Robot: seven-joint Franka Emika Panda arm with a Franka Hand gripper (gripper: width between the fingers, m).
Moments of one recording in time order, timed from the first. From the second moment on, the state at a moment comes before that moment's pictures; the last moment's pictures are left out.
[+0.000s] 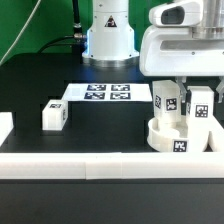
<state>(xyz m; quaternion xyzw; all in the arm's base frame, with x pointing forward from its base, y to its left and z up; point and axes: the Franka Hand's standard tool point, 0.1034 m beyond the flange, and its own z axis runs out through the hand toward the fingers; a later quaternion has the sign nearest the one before) 0.574 0.123 0.070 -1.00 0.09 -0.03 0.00</state>
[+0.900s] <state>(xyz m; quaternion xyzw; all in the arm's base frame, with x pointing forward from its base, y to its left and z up) 0.574 0.127 0.070 -0.85 0.52 -0.01 0.04</state>
